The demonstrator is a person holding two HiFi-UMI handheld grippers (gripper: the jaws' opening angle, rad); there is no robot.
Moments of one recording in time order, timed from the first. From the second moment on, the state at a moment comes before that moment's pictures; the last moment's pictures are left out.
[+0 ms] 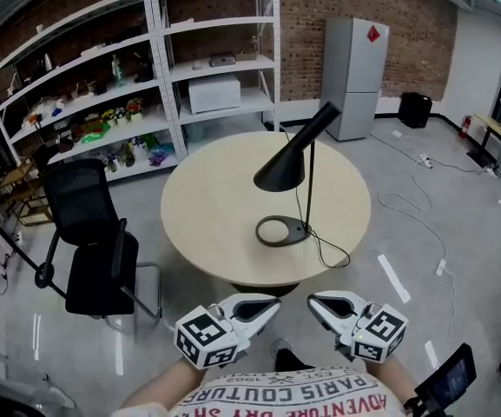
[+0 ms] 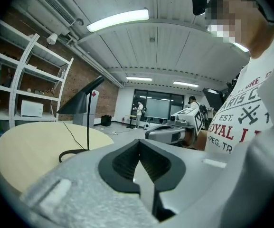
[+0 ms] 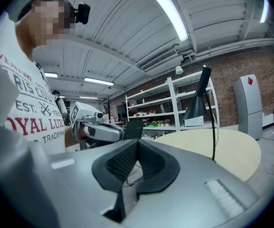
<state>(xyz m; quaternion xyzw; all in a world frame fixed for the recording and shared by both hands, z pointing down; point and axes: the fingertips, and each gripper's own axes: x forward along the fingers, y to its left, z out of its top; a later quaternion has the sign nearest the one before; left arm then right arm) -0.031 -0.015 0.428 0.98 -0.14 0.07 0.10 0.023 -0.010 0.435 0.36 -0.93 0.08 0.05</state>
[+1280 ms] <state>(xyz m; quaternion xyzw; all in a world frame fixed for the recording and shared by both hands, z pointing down) -0.044 0.044 0.409 0.99 -0.12 0.04 0.10 -0.007 0.043 0.416 0.36 -0.93 0.06 0.05</state>
